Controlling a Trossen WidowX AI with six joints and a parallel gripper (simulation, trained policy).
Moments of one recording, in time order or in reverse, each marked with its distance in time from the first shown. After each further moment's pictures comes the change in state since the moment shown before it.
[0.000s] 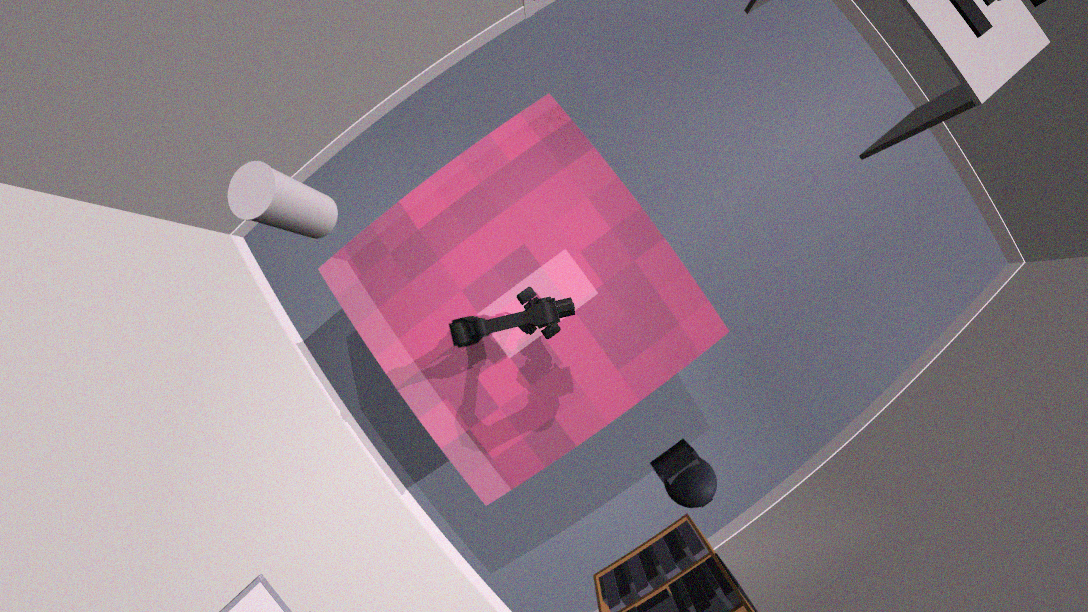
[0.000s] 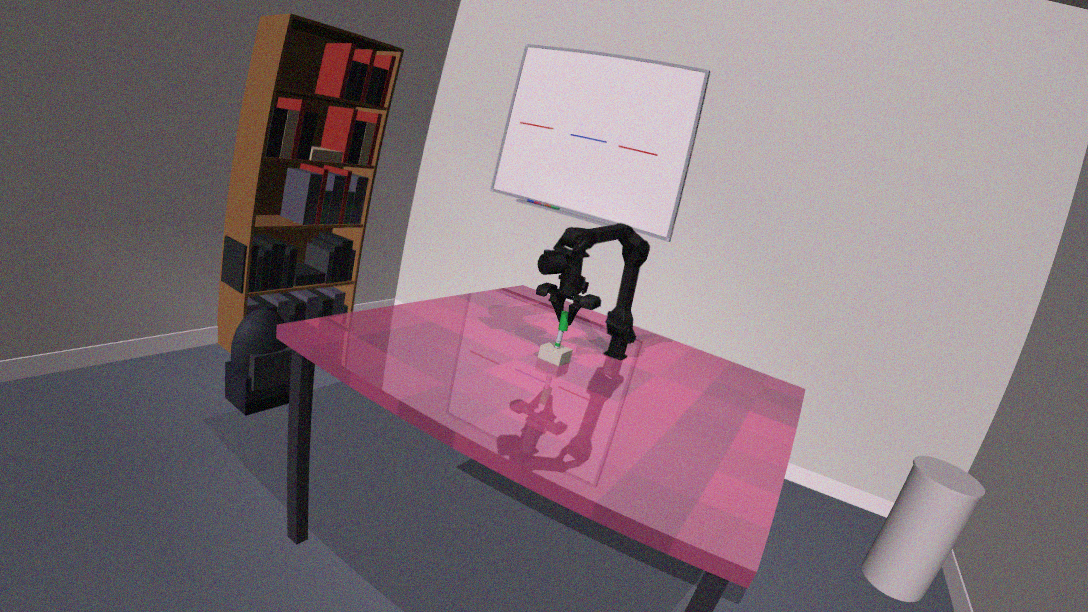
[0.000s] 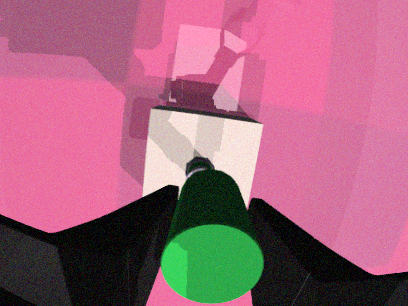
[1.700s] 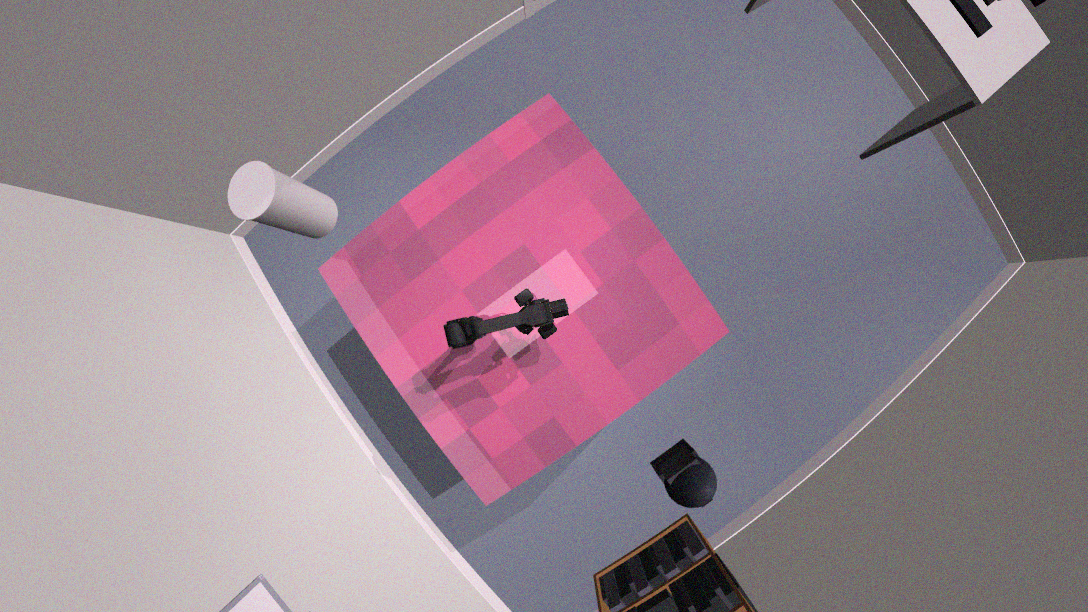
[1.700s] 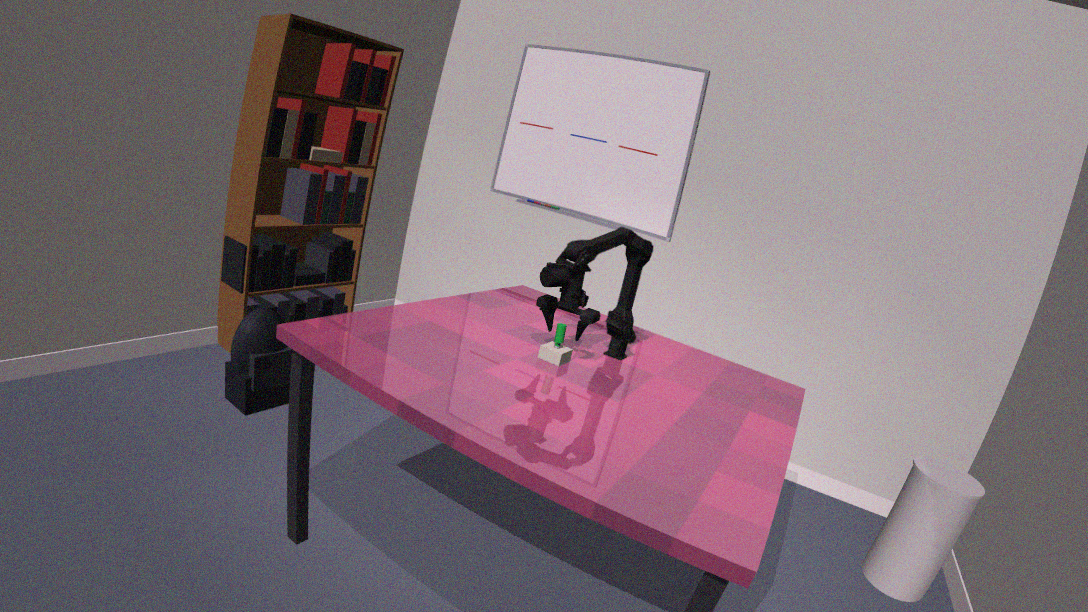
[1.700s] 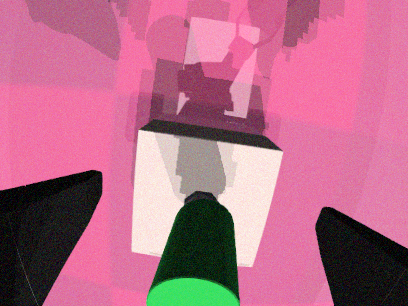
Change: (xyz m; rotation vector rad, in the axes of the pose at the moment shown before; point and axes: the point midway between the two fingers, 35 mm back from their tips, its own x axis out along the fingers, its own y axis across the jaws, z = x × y) arm 0.037 0.001 0.006 -0.005 0.046 0.044
